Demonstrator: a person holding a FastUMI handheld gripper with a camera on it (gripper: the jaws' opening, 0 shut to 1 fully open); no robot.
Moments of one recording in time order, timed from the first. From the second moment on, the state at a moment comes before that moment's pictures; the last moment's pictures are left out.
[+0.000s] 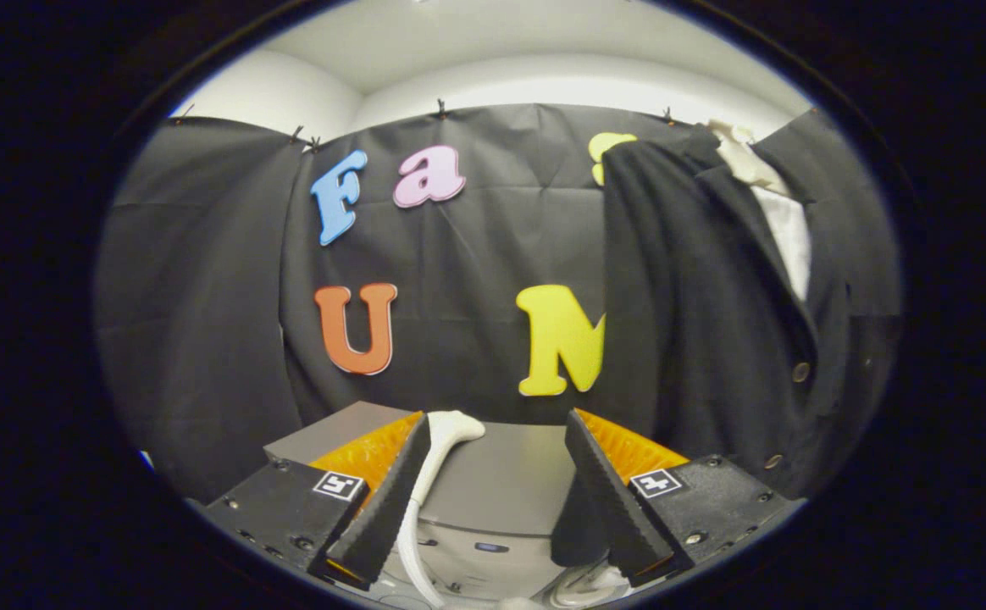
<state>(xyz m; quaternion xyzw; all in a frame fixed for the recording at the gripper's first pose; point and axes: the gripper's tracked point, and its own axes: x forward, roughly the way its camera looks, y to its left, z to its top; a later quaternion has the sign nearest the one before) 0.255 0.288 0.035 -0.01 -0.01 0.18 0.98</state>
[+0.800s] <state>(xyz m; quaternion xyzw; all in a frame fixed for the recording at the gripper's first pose) 0.435 0.426 -0.092 -0.06 0.24 0.17 0.95</state>
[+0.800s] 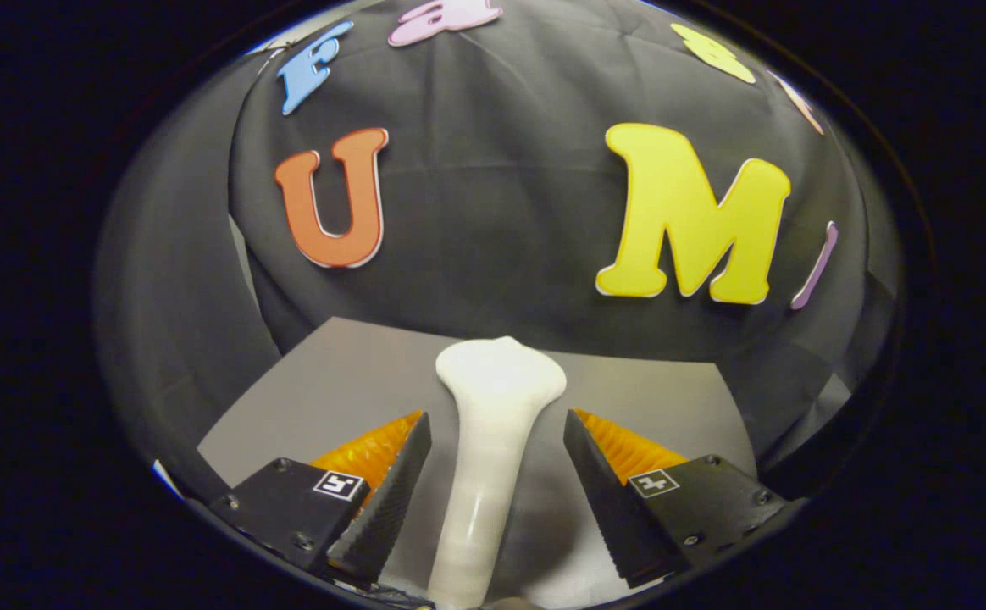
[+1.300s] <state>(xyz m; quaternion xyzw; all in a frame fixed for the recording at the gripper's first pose) 0.444 0.434 -0.121 -0.03 0.35 0.16 0.92</state>
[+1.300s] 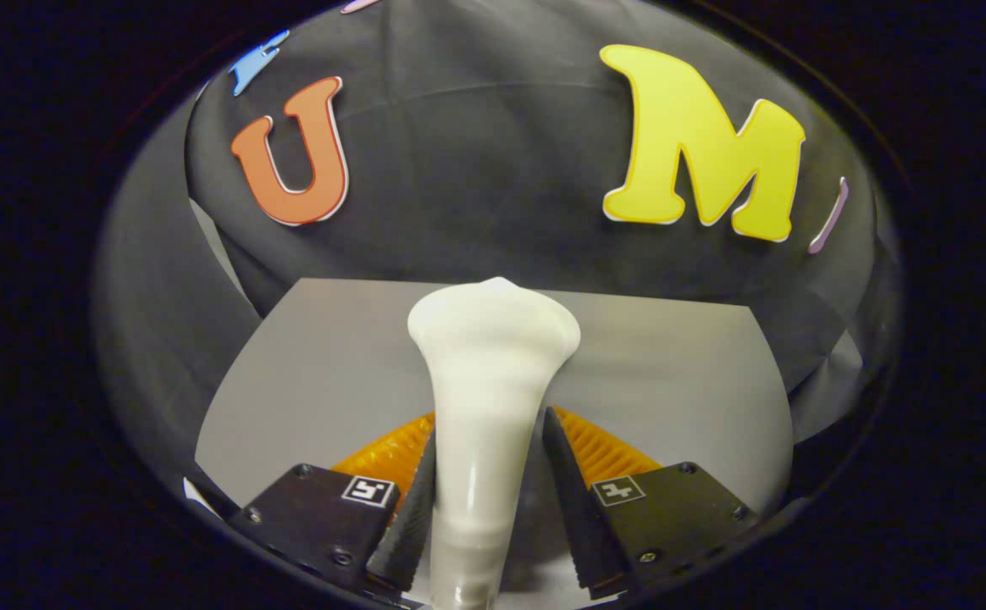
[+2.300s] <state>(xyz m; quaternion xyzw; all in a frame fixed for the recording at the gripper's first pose) 0.346 0.391 -0.001 0.04 0.18 0.21 0.96</state>
